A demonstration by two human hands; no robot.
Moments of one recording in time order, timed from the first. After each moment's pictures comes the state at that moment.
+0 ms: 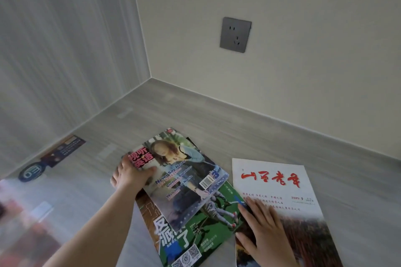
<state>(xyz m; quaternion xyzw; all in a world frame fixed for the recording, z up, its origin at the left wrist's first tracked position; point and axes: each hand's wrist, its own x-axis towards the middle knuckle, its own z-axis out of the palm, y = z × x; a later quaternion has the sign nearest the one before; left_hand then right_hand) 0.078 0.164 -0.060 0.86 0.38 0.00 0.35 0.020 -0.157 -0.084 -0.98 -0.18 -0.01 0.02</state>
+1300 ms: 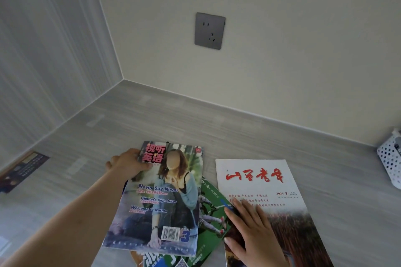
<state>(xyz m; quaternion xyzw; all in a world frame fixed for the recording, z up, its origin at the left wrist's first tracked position) 0.152 0.162 -0.059 0.94 0.22 -0.16 0.21 0.023 -0.157 -0.090 -0.99 -0.16 -0.05 0.01</state>
